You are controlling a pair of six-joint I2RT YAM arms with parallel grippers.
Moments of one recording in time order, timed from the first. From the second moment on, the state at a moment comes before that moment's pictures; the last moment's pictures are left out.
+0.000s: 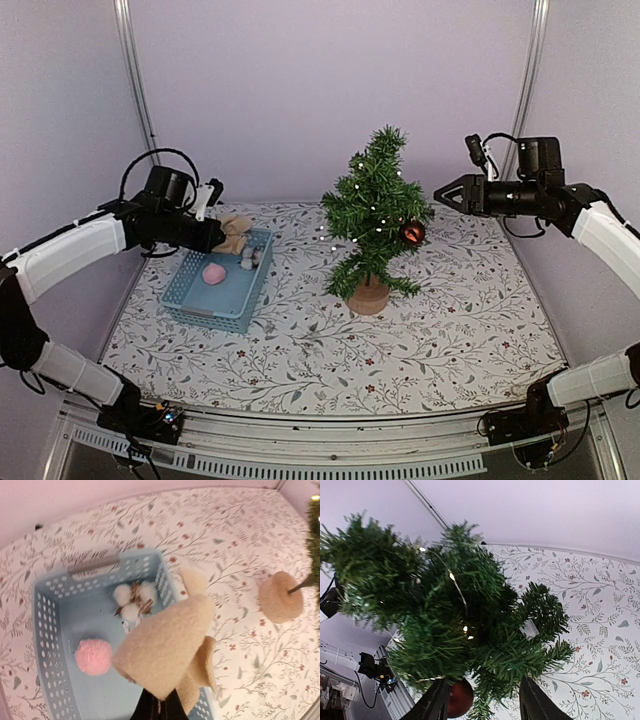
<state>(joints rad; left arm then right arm) -0.38 1.38 1.10 -0.50 0.08 -0.06 0.29 1.25 1.22 -0.44 -0.58 0.28</state>
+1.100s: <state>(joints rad) -0.96 1.37 1.41 -0.38 0.55 0.34 0.90 1.29 1.50 -0.61 -0.66 0.08</state>
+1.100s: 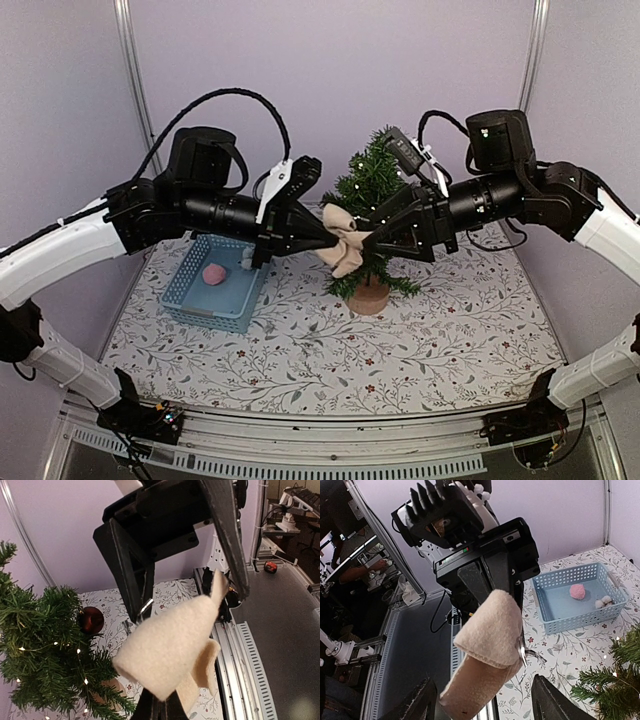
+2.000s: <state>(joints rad) -0.93 1.33 1.29 -0.28 0.45 0.22 0.94 1.36 1.48 -0.54 -0.42 0.08</state>
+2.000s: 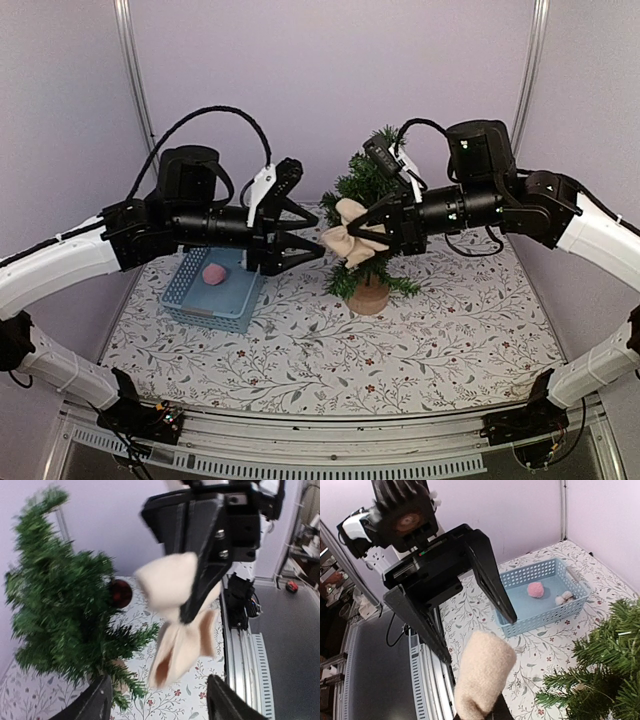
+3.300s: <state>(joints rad) -0.88 1.43 1.10 0.62 0.38 -0.56 0.94 1.28 1.16 0.25 -0.14 0.26</state>
